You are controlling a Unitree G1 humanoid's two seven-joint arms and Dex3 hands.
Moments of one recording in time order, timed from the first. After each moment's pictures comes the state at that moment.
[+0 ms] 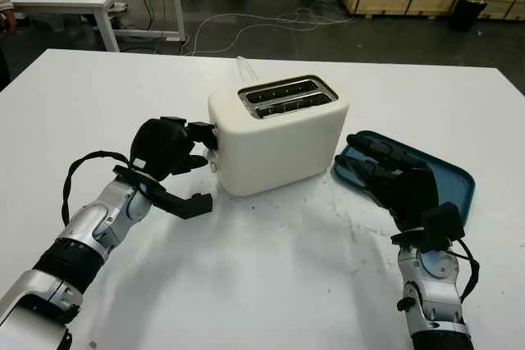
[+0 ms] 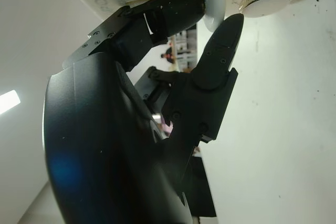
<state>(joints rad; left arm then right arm) -0.46 0.57 -0.43 0.42 0.71 -0.31 0.38 -0.02 -0.11 -0.13 0.12 0.13 -0.28 0.19</state>
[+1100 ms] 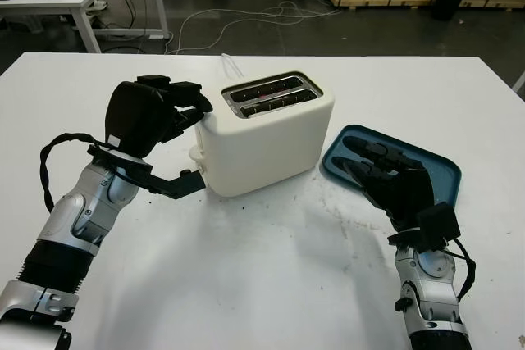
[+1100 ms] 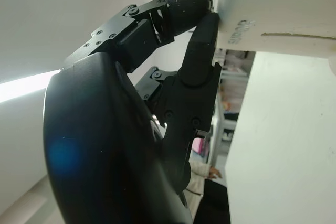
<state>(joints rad) -0.42 0.54 -0.19 0.20 0.72 -0.35 0.37 -0.03 -0.11 -0.11 0.13 0.13 -0.28 0.19</state>
